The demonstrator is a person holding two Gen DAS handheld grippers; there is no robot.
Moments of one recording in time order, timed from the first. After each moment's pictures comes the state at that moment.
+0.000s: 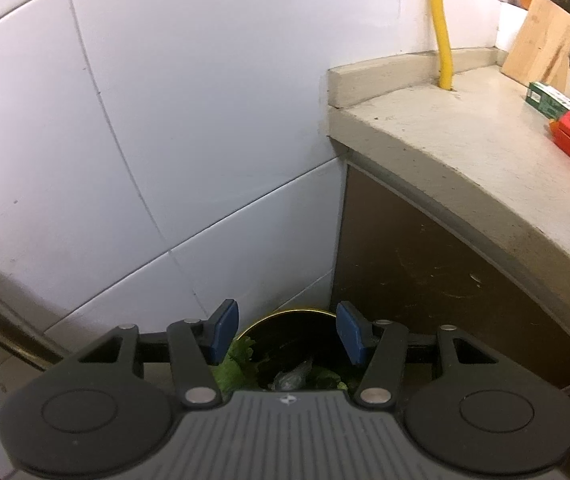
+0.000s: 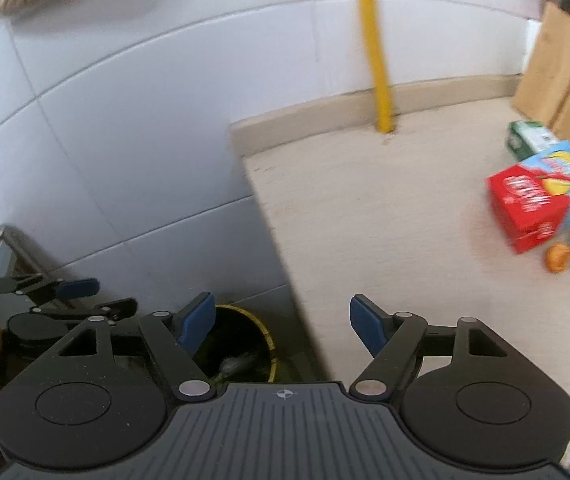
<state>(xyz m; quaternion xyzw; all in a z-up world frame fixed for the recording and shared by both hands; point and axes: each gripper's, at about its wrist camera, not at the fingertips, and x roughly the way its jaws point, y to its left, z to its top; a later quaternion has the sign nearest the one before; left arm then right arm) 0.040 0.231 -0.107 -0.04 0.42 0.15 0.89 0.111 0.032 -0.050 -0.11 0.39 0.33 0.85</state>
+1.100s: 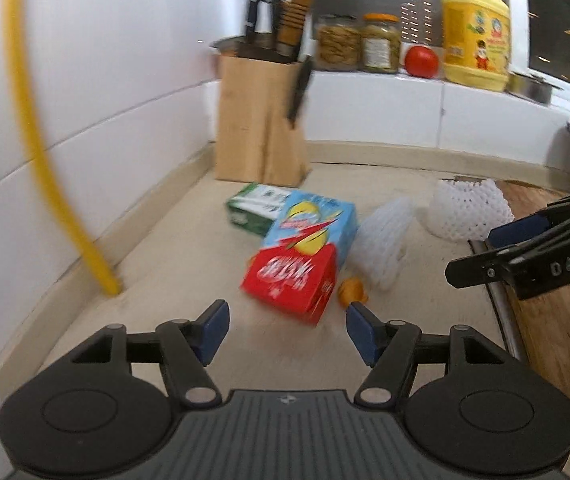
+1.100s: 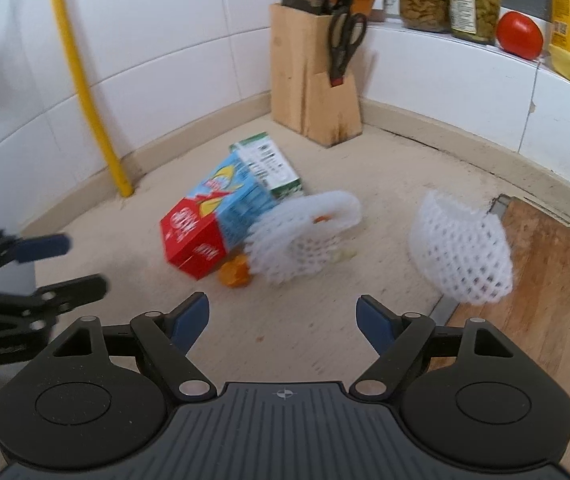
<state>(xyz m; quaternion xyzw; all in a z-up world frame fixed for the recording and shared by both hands) 0.194 0.023 -0.026 0.09 0.30 -0.17 0.93 0.194 -0.169 -0.026 -0.03 0.36 0.15 0.92</state>
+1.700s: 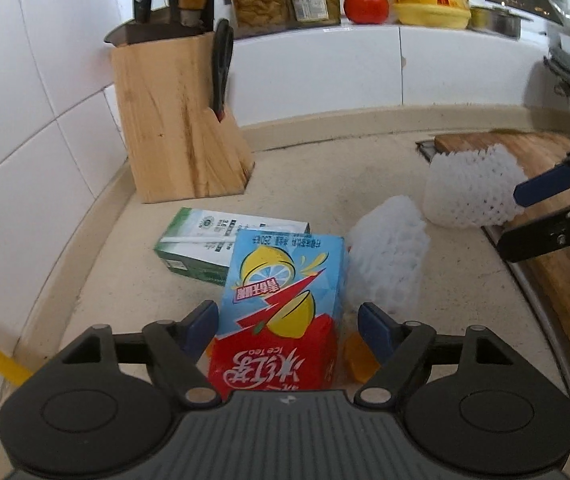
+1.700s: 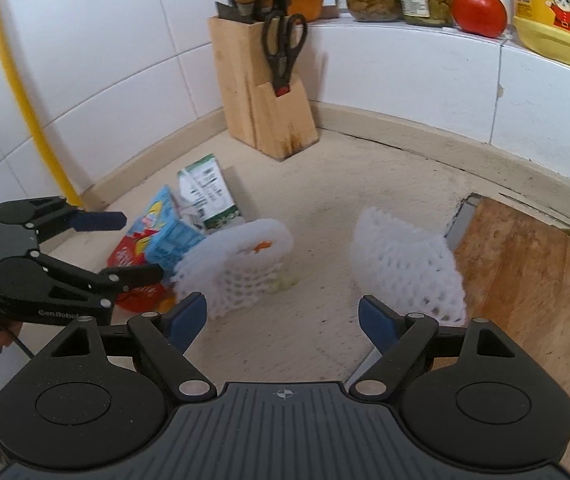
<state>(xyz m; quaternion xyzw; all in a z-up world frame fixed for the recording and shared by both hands) 0.279 -0.026 -0.043 0.18 0.33 -0.25 0.89 0.233 -0.218 -0.024 0.01 0.36 0.14 0.92</state>
